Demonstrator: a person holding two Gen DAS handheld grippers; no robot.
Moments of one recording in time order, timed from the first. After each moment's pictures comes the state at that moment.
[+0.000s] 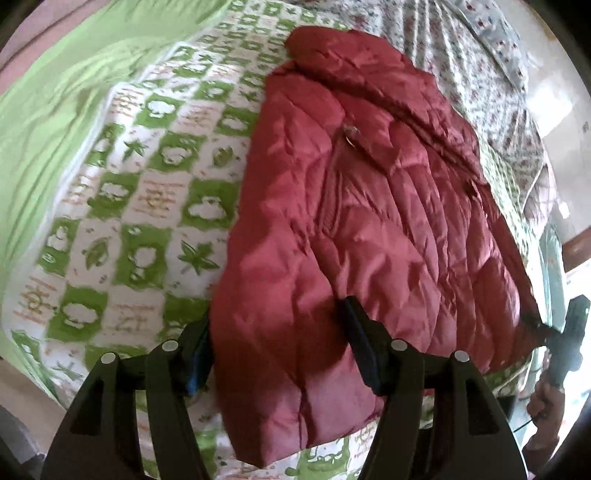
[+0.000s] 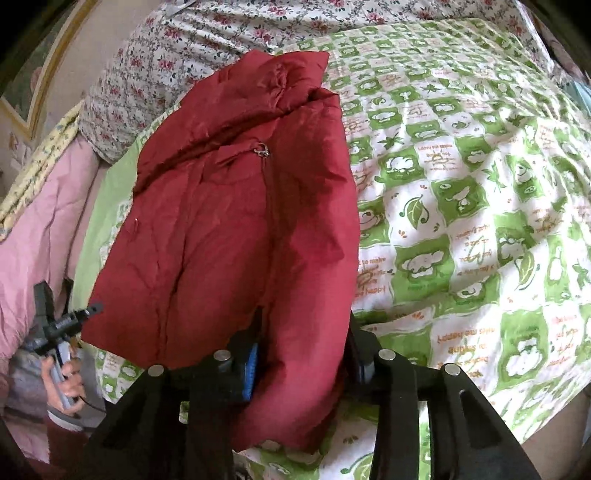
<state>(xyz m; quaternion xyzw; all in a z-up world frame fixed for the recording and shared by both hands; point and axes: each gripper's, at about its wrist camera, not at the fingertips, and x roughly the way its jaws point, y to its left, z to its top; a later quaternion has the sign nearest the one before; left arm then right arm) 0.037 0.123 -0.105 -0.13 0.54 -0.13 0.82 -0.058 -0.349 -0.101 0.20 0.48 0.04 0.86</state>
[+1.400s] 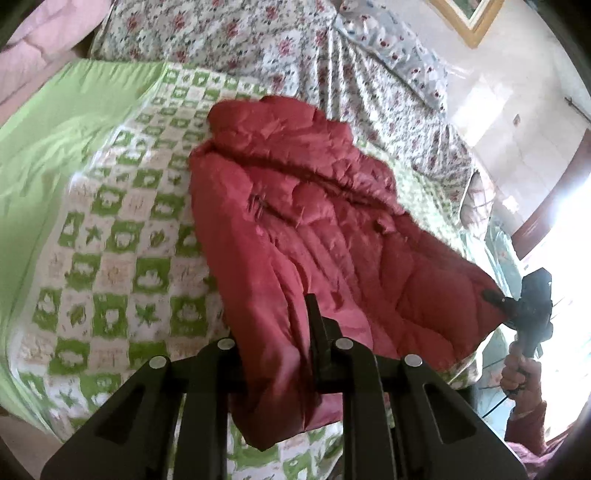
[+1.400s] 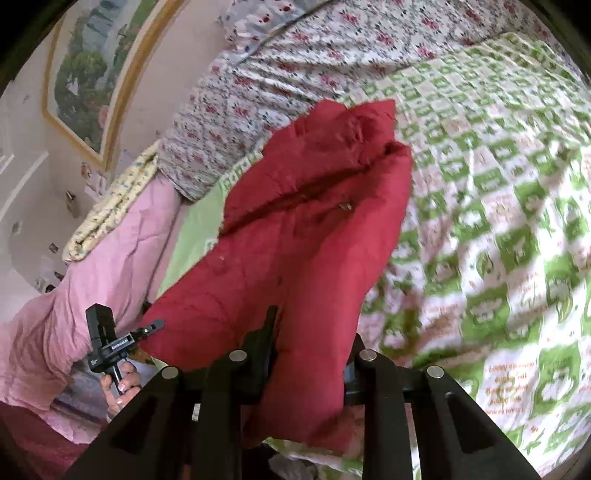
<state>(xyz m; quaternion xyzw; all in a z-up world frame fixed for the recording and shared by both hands) 0.021 0.118 -0.028 -0.14 0.42 -0.23 0.87 -0.066 -0.348 -0.052 0.27 0.36 0.17 0.88</state>
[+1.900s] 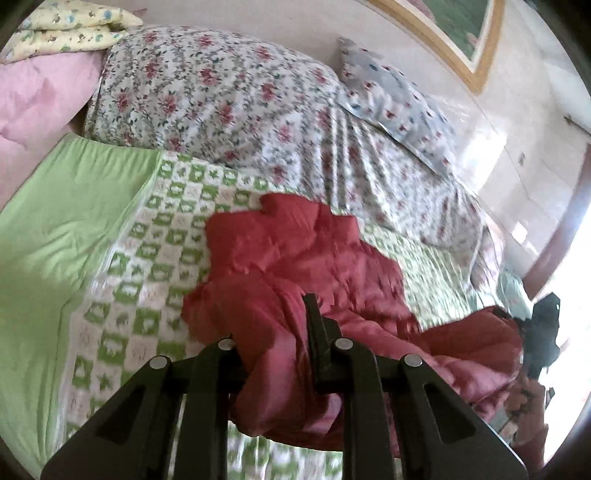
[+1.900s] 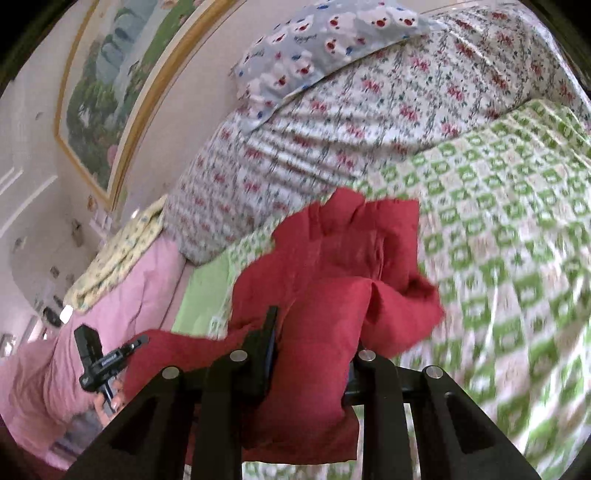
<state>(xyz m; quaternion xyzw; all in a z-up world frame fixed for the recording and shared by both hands) 0.129 0.114 0.053 -0.15 0.33 -0.19 0.91 0.038 -0.378 0.029 0.27 0.27 0.14 0.91</state>
